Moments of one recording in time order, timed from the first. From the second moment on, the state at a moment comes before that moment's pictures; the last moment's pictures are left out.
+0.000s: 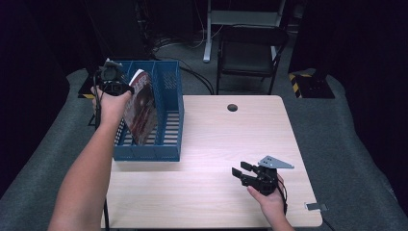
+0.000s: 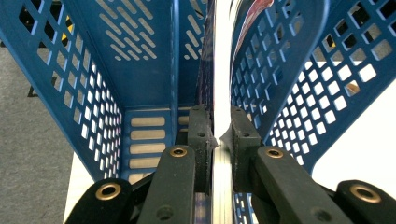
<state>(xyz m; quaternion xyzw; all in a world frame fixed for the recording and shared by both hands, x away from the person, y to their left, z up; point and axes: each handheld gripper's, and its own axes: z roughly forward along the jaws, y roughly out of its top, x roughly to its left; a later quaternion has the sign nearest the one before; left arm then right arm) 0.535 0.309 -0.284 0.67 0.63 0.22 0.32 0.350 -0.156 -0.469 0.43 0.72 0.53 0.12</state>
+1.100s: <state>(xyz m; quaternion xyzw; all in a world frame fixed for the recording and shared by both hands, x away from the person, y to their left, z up) 0.510 0.325 -0.280 0.67 0.63 0.20 0.34 0.350 -0.155 -0.470 0.43 0.72 0.53 0.12</state>
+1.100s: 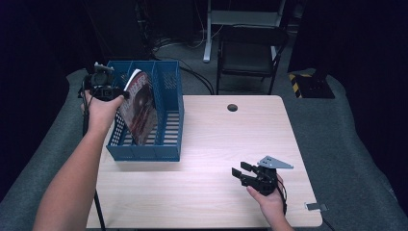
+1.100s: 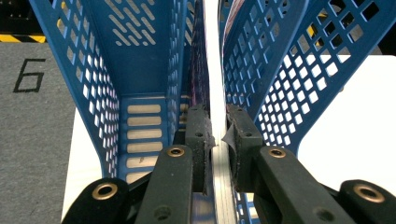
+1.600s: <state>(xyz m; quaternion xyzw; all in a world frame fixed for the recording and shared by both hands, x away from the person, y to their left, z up) 0.510 0.322 -0.279 0.68 0.63 0.20 0.33 0.351 -0.155 -0.470 0.43 0.72 0.53 0.12</state>
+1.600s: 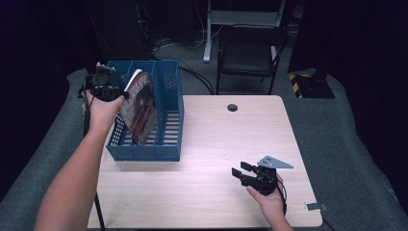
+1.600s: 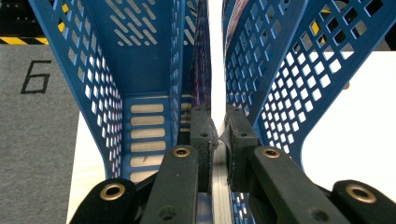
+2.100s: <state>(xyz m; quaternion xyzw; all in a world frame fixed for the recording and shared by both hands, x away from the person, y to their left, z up) 0.516 0.318 -0.273 0.68 0.63 0.21 0.32 0.352 -0.155 -0.471 0.43 0.72 0.53 0.11</state>
